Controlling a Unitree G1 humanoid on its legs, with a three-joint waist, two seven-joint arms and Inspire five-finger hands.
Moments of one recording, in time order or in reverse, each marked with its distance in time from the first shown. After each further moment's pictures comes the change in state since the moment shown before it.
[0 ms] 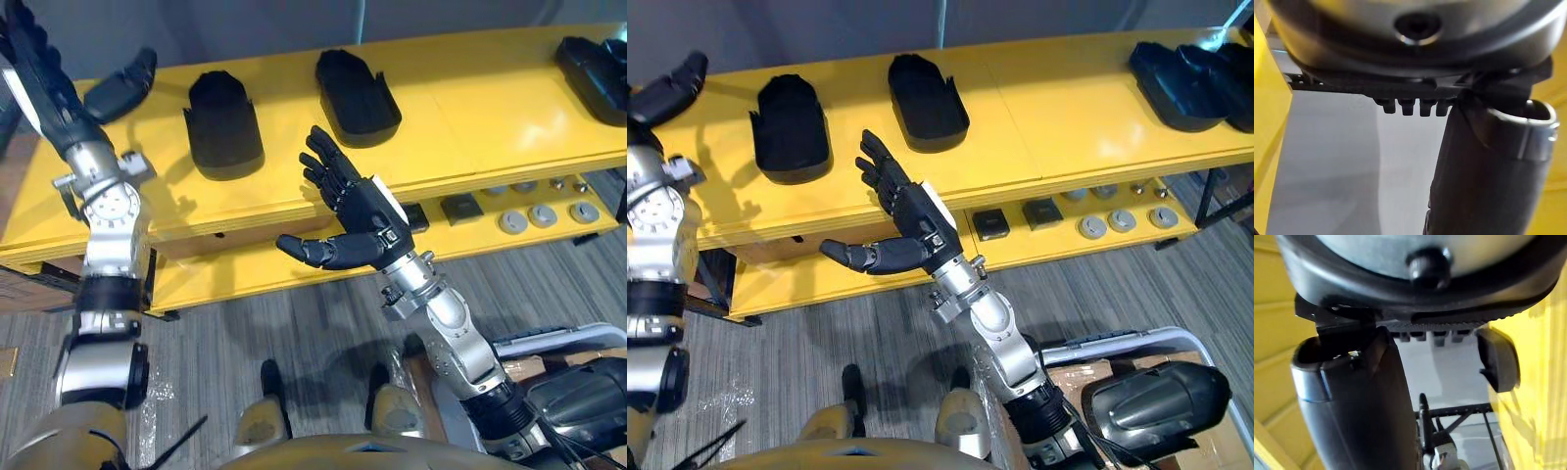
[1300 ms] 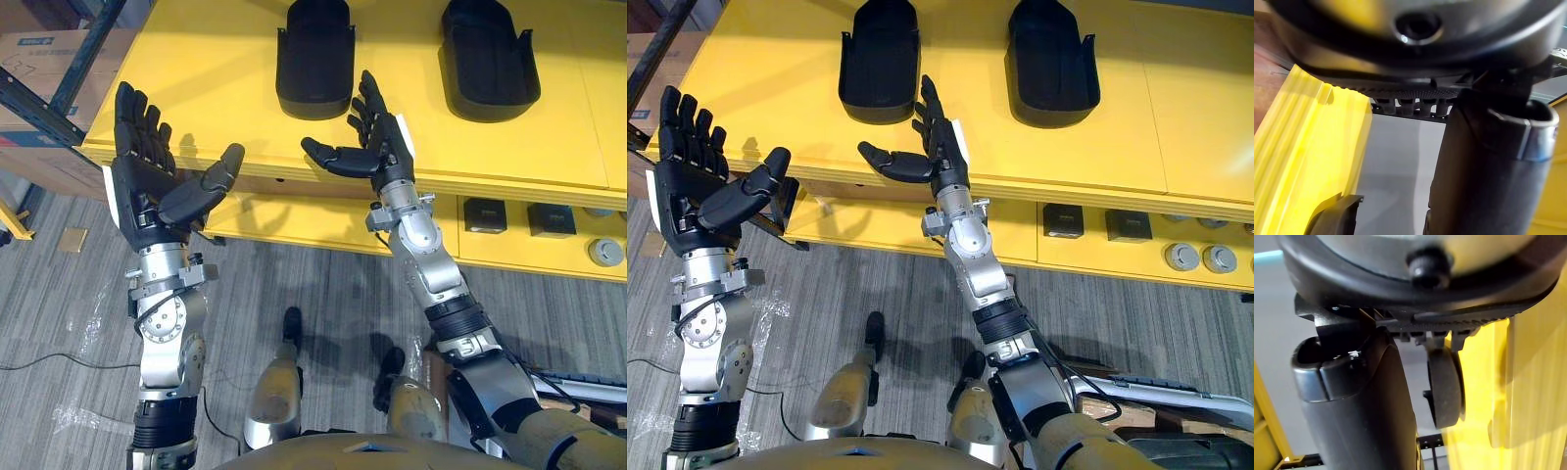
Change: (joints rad) left arm 0.496 -0.369 -0.026 -0.571 -0.008 0.042 -0.305; right arm -0.455 0.148 -0.197 0.470 -0.169 0.087 -0.274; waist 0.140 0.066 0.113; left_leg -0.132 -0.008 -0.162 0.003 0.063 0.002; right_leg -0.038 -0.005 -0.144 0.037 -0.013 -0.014
